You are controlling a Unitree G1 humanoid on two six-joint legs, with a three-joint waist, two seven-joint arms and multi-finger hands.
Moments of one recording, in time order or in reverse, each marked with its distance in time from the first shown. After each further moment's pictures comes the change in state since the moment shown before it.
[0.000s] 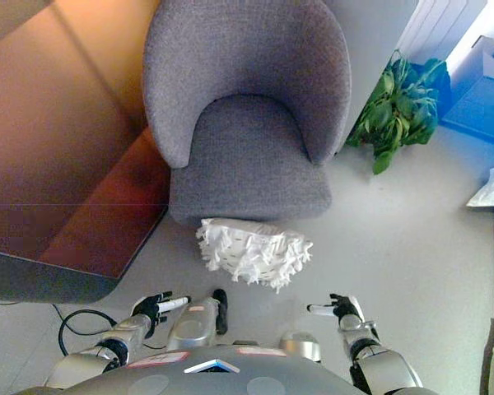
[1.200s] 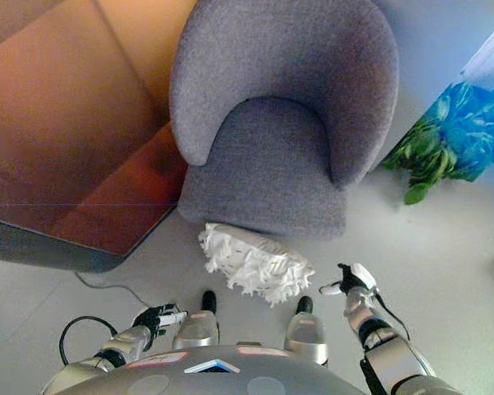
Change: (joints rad) left arm 0.023 0.010 -0.105 -0.024 0.027 0.006 -0.012; right arm -0.166 -0.099 0.216 -0.118 -0.234 0.070 -0.080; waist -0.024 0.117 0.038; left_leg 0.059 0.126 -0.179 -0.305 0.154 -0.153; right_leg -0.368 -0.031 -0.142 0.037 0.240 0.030
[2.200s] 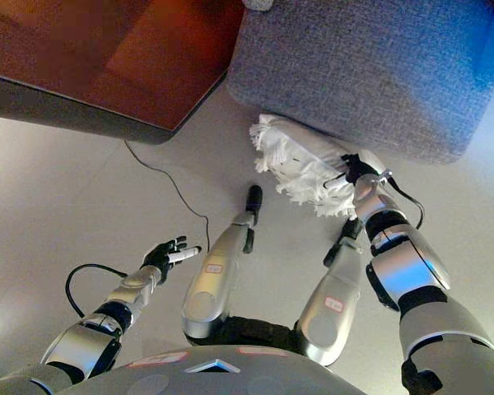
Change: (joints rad) left arm -0.175 0.035 -0.040 -0.130 -0.197 -0.070 -0.018; right arm -0.545 -0.124 0.087 0.000 0.114 0.121 0.149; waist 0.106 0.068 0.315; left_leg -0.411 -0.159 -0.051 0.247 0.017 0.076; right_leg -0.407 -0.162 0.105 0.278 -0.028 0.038
